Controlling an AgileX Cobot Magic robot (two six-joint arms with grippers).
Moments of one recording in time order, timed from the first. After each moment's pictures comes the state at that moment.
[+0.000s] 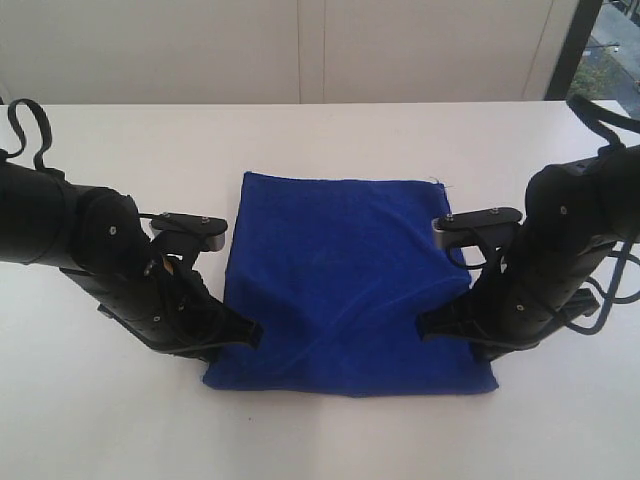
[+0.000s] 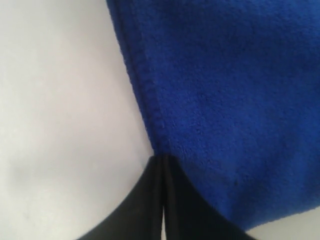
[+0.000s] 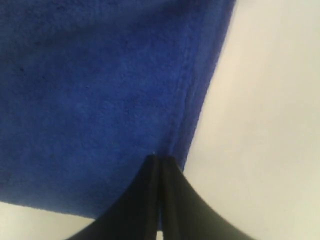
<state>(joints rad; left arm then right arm) -0.62 1.74 -0.84 -0.31 0.43 0.02 0.25 1.69 -0.82 0.05 0.62 0.13</state>
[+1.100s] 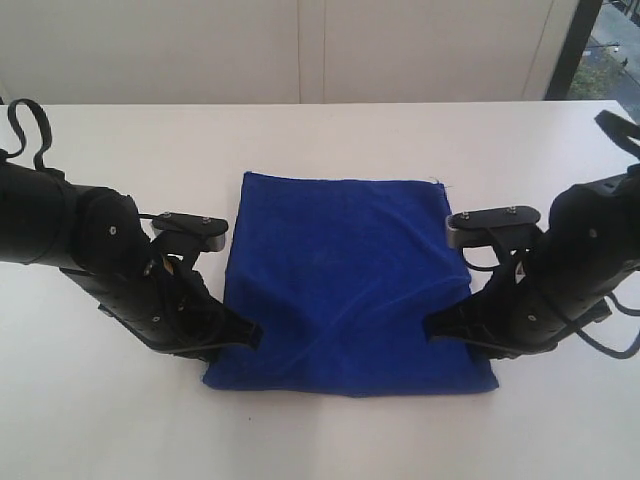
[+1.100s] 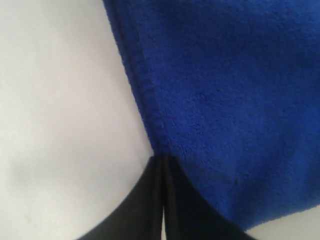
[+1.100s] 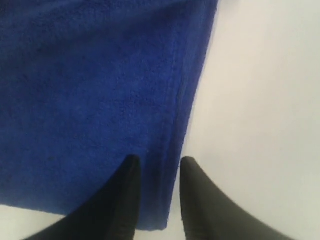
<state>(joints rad) -0.62 1.74 -0.84 -0.31 0.43 0.03 0.25 1.62 -0.73 0.03 0.50 0.18</state>
